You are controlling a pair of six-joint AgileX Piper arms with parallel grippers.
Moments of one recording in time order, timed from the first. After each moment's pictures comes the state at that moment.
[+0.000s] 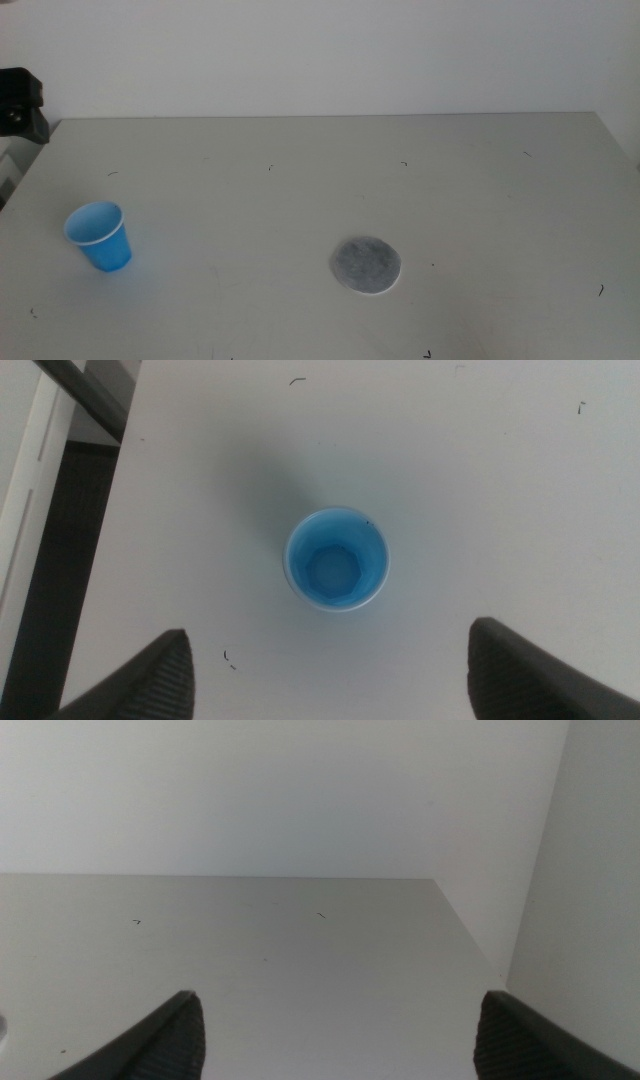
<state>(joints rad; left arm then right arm) 0.02 1.26 -1.29 0.05 1.07 -0.15 -0.05 -0.02 0.03 -0.03 0.14 0.03</state>
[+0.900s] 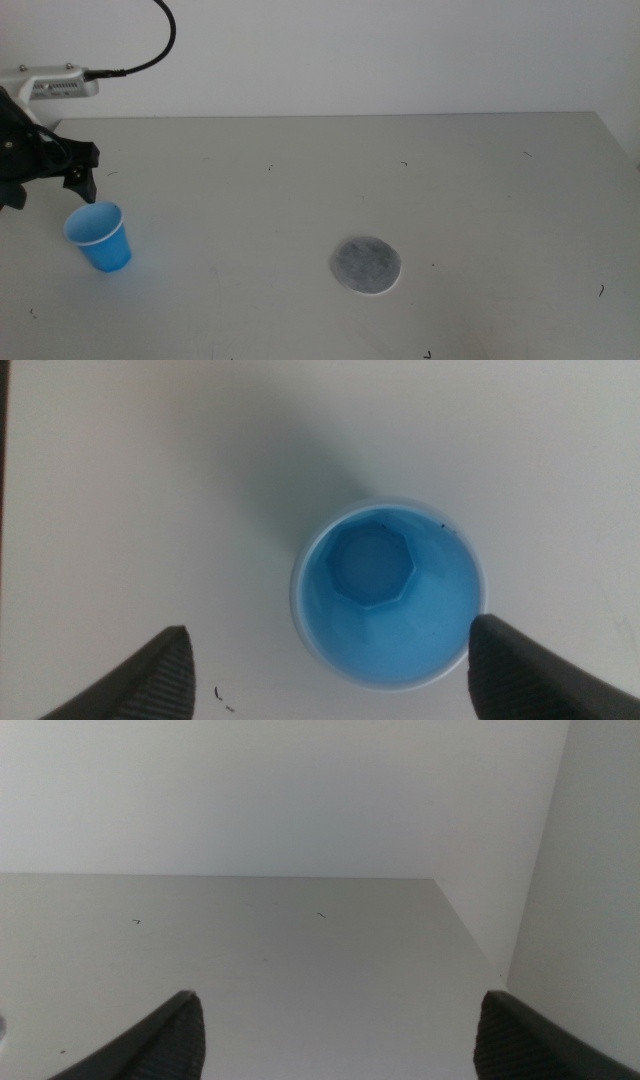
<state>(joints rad) 0.10 1.64 -1.29 -0.02 0.97 0.01 -0.05 -0.02 0.03 -0.03 0.14 0.03</state>
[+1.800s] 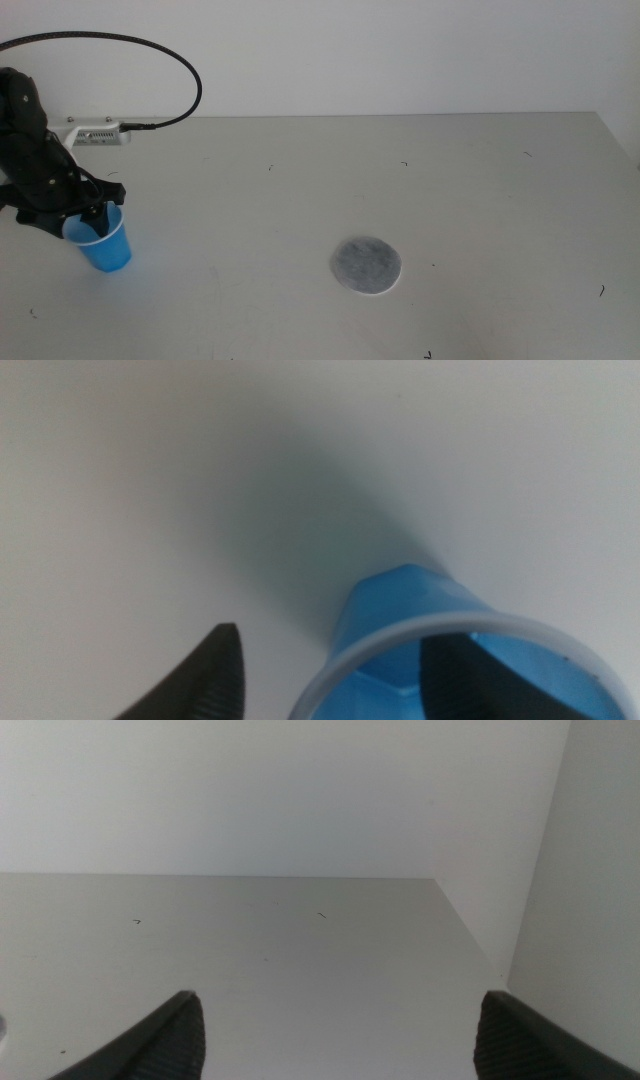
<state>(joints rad) 0.10 1.87 -1.29 -0.02 0.86 0.07 -0.05 -0.02 0.03 -0.03 0.14 0.03</state>
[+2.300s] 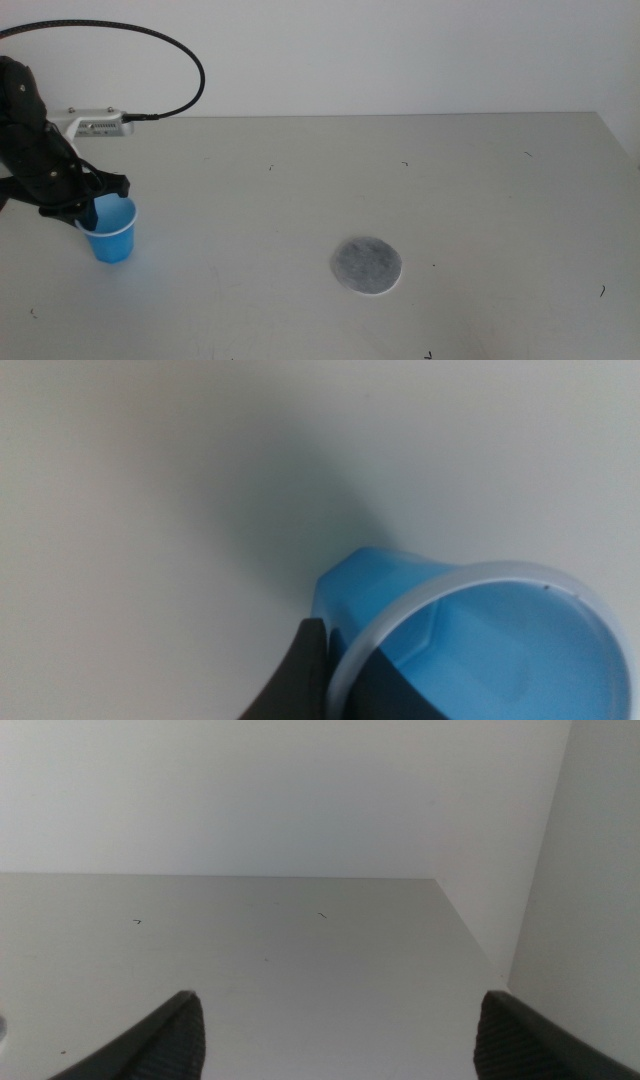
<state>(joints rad) 0.08 1.83 -1.30 -0.04 0.89 0.07 -0.05 -0.02 0.03 -0.03 0.14 0.03</state>
